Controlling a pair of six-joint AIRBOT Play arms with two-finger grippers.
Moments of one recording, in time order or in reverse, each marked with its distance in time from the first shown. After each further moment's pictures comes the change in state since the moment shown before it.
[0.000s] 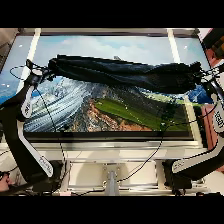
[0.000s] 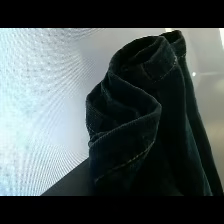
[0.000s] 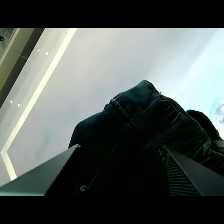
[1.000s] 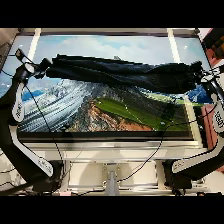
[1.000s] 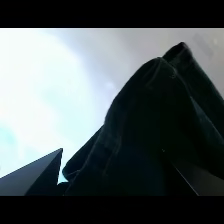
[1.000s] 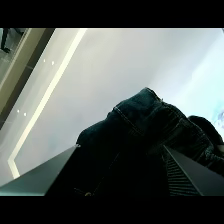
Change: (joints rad) left arm 0.055 0.151 0.000 0.457 -0.162 -0.110; right arm 0.000 0.000 0.000 0.027 -0.027 0.001
